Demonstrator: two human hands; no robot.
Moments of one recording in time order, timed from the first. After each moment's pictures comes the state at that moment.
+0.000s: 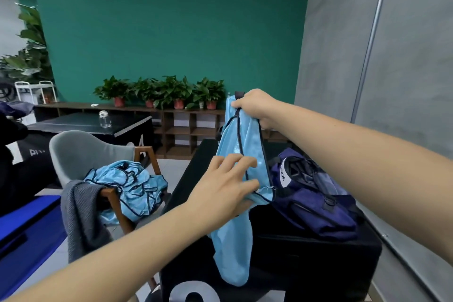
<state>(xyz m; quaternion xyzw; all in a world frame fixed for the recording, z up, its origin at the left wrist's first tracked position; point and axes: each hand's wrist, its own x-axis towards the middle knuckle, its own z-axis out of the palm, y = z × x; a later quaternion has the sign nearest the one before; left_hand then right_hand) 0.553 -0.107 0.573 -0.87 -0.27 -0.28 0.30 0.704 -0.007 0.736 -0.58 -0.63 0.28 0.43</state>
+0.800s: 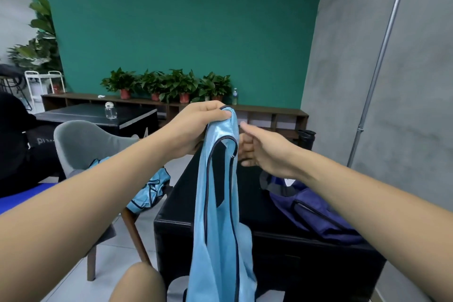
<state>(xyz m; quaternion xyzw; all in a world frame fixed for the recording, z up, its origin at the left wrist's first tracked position) 0.512 -0.078 0.683 -0.69 -0.37 -0.45 -0.43 0.730 -0.049 0.638 -0.42 -0.66 0.52 0.34</state>
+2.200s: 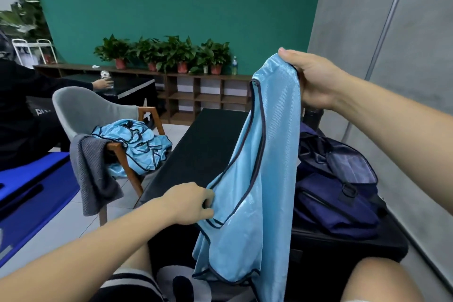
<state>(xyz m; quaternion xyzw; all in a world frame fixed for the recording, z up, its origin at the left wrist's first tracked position) 0.484 -0.101 0.435 -0.86 -0.51 0.00 -0.05 0.781 -0.082 0.690 -0.38 -0.62 0.49 0.48</state>
